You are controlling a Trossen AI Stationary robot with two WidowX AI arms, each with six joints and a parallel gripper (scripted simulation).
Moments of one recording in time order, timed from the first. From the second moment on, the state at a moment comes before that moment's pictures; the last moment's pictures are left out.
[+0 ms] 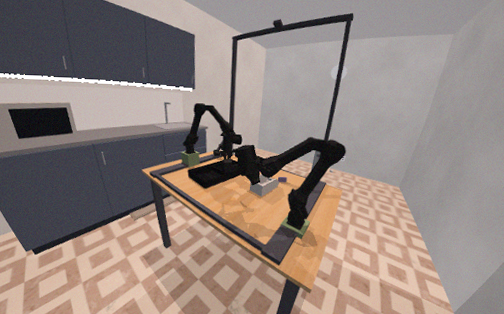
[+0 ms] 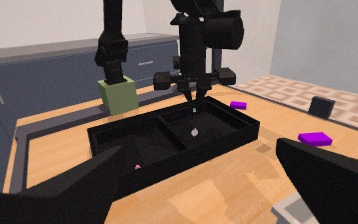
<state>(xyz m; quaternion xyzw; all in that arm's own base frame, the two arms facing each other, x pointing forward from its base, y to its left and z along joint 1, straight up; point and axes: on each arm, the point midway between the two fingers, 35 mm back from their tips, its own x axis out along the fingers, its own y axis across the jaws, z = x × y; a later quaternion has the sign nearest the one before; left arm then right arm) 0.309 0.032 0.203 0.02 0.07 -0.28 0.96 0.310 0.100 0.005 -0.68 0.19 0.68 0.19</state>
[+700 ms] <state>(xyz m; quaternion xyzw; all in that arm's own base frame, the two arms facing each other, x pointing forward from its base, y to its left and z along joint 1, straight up) 0.309 0.032 0.203 0.02 0.07 -0.28 0.96 0.306 0.099 -0.040 -0.68 0.19 0.69 0.19</state>
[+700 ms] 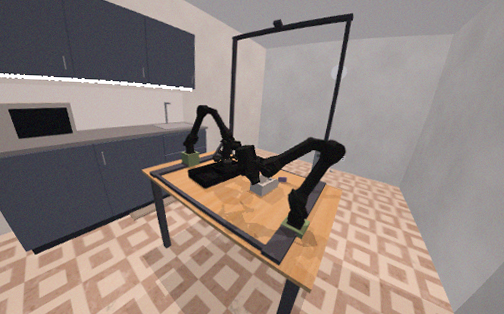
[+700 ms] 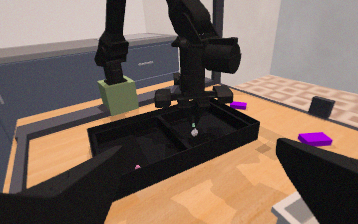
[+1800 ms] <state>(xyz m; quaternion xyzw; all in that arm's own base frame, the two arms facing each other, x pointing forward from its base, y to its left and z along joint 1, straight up) 0.309 0.032 0.203 0.02 0.07 -0.28 0.96 0.311 0.101 -0.046 -0.68 0.19 0.68 0.19</state>
